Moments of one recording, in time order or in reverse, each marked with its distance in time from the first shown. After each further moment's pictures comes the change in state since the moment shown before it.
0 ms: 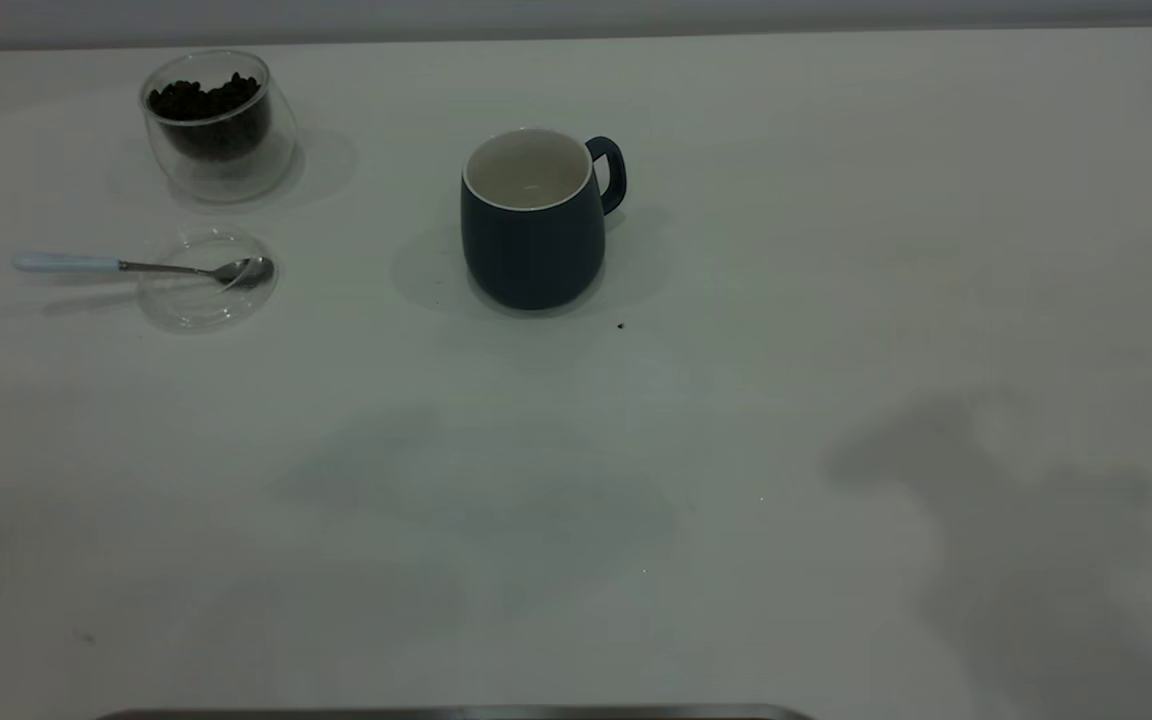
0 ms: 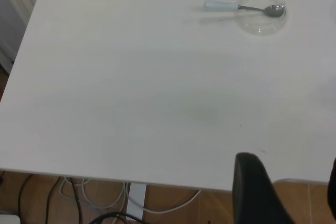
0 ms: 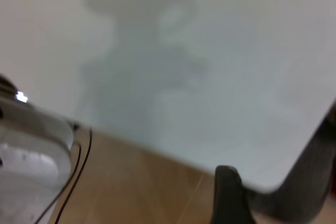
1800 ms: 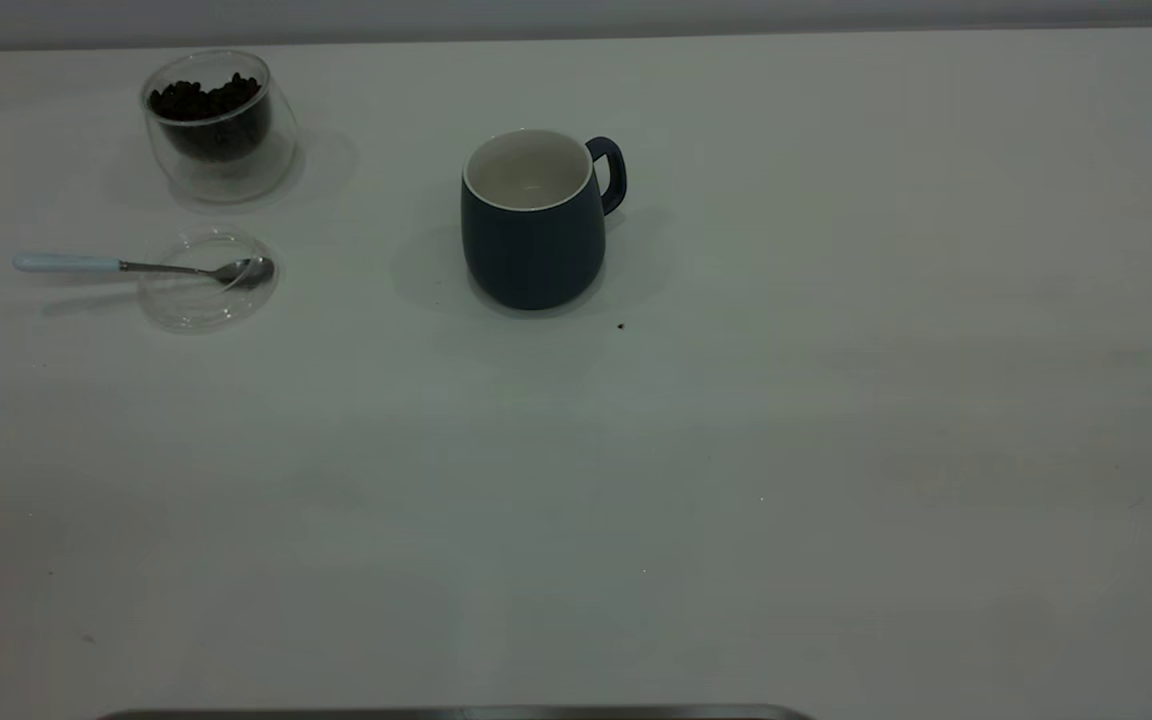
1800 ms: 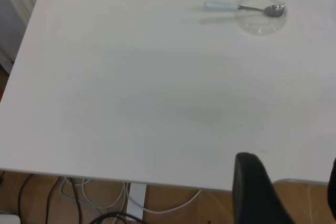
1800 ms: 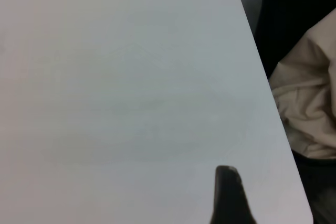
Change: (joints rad) left arm 0.000 0.000 0.000 0.000 0.000 0.000; right arm -0.539 -1.368 0.560 0.128 -0.087 -0.089
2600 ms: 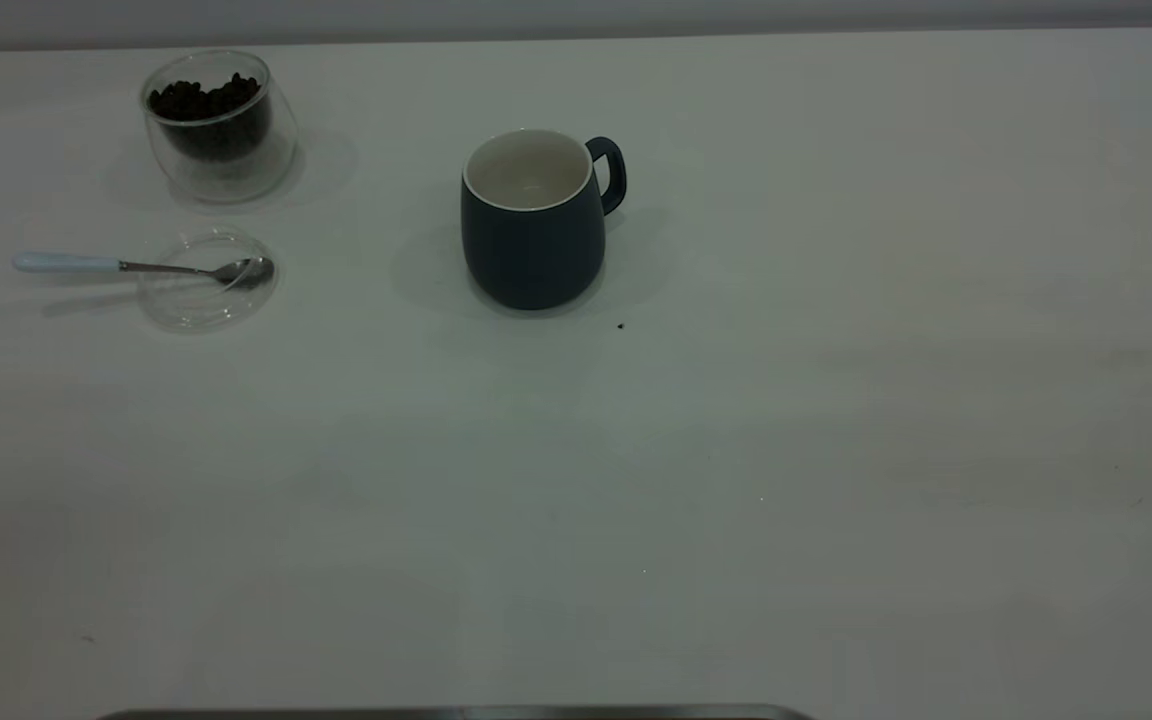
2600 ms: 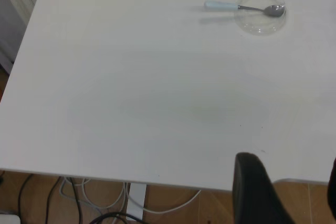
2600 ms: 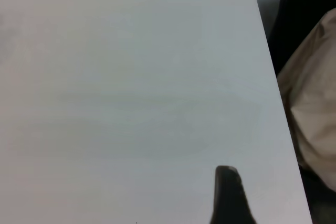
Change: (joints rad) left arm 0.000 0.000 0.000 0.000 0.000 0.000; right arm 0.000 0.000 0.000 0.038 -0.001 -0.081
